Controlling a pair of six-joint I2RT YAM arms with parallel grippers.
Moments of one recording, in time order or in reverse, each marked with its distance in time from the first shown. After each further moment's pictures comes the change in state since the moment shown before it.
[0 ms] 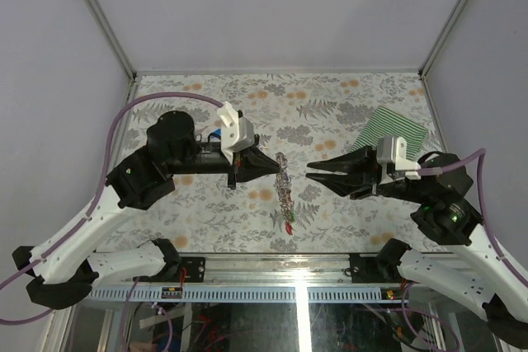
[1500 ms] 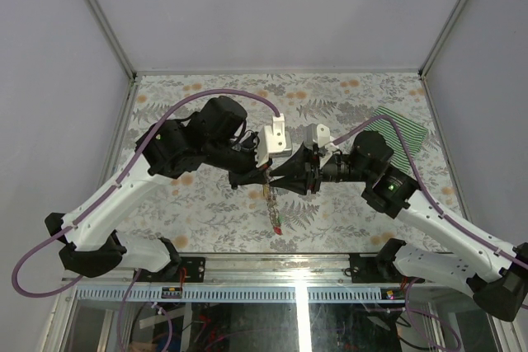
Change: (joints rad) left arm -0.035 0.340 0.436 -0.816 -0.164 0.321; right arm 0.000 0.294 -0.095 0.110 -0.148 0.059
